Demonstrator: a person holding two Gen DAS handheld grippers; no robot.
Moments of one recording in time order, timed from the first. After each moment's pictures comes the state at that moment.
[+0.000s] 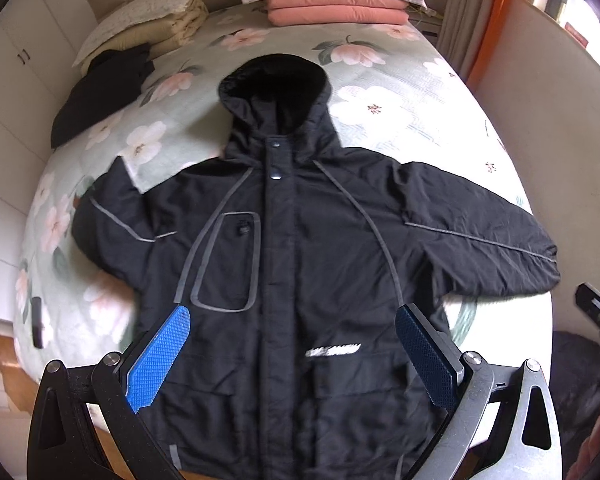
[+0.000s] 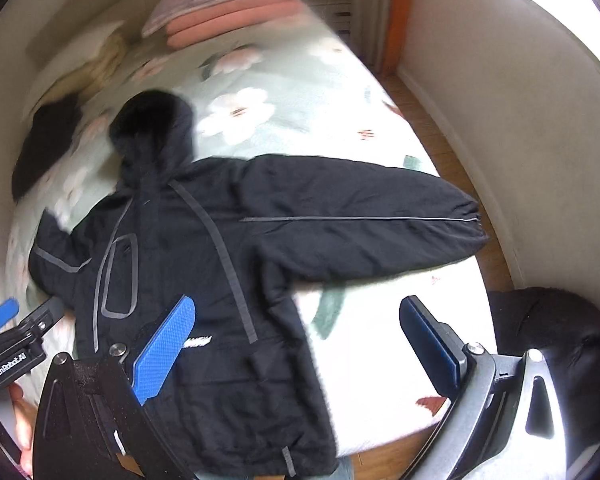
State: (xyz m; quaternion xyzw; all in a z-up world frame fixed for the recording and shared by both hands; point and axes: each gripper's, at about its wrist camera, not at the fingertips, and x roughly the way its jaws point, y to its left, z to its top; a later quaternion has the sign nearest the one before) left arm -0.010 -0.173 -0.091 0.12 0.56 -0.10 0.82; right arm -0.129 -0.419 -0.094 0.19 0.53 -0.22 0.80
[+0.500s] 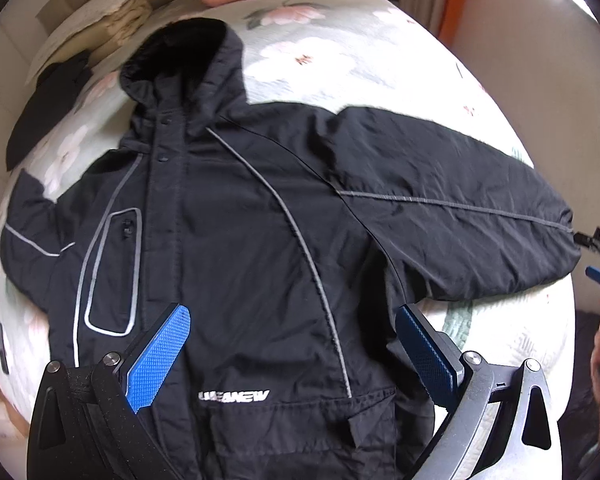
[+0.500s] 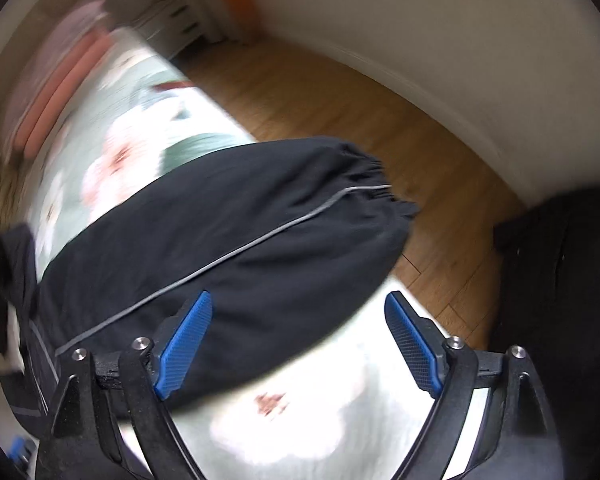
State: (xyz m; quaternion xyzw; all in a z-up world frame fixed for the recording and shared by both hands) left arm -0.012 -0.285 -0.224 0.17 0.56 -0.15 0.80; right arm -0.204 -0.712 -0.330 0.39 0.49 -0.33 0.71
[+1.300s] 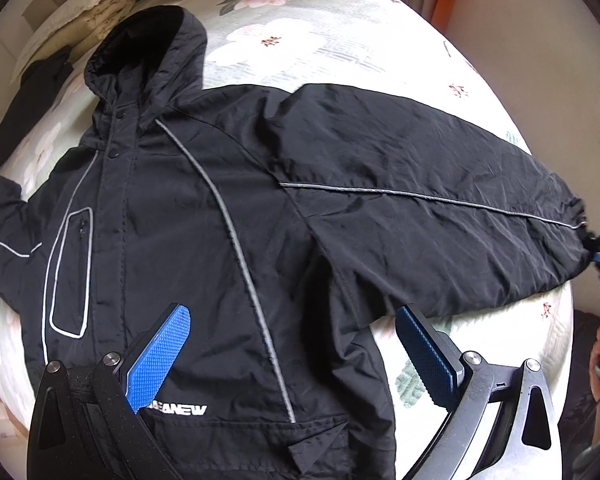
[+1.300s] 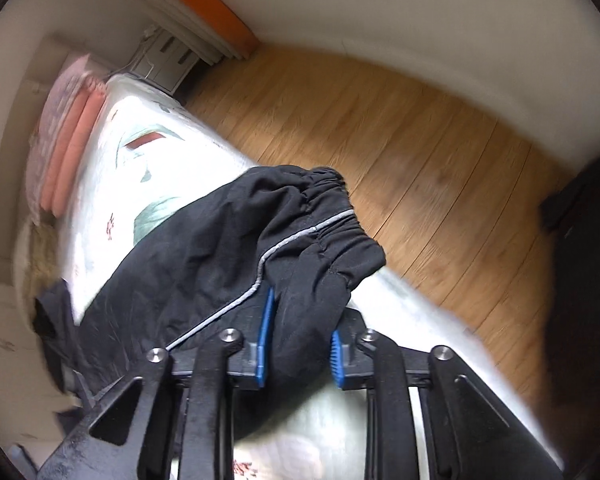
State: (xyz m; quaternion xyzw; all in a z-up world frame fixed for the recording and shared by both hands) left arm -0.012 -0.328 -0.253 0.16 0.58 -0.15 0.79; right arm -0.218 -0.745 -0.335 0.42 0.43 -0.30 0.74
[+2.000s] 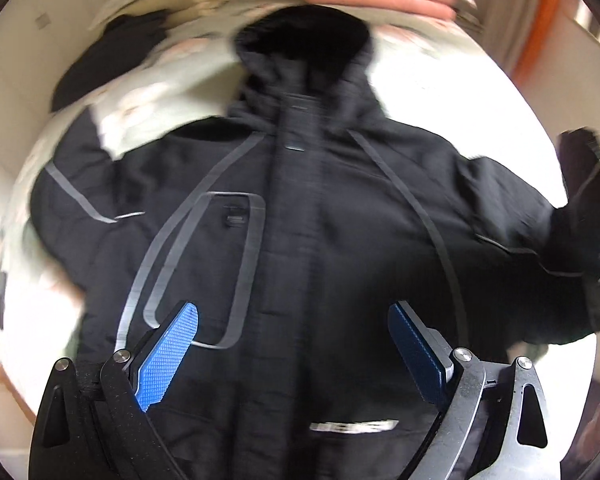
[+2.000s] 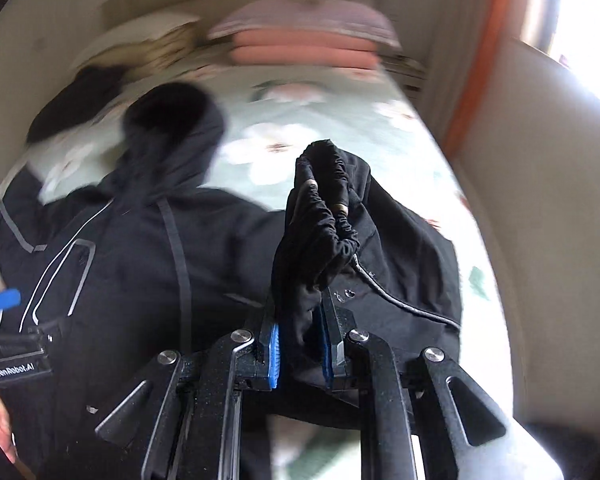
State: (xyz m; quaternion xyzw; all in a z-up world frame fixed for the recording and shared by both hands) left arm 0.050 -0.142 -0.224 0.08 0.55 -0.05 0.83; right arm -0.010 -0.323 -0.210 0.01 0.46 -0.08 0.88
